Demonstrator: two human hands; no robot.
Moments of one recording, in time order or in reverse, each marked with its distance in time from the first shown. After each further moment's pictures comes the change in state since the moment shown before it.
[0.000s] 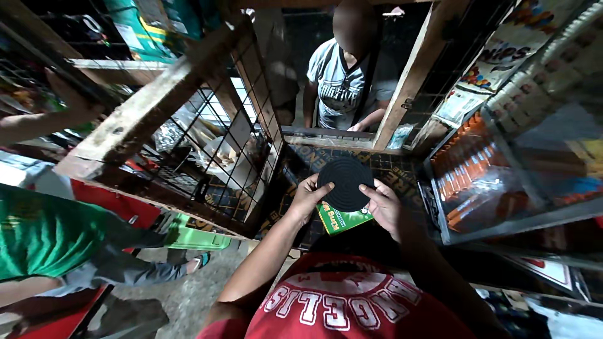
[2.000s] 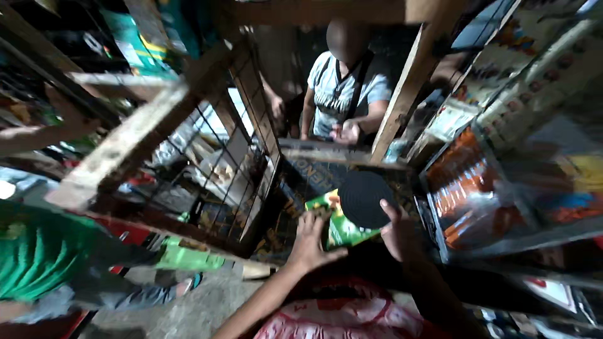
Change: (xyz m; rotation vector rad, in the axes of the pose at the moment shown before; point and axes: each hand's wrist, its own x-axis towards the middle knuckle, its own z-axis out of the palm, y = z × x) left_hand -0.044 -0.053 -0.009 0.976 -0.032 0.370; right_hand -0.020 -0.001 -0.007 -0.016 0.462 -0.035
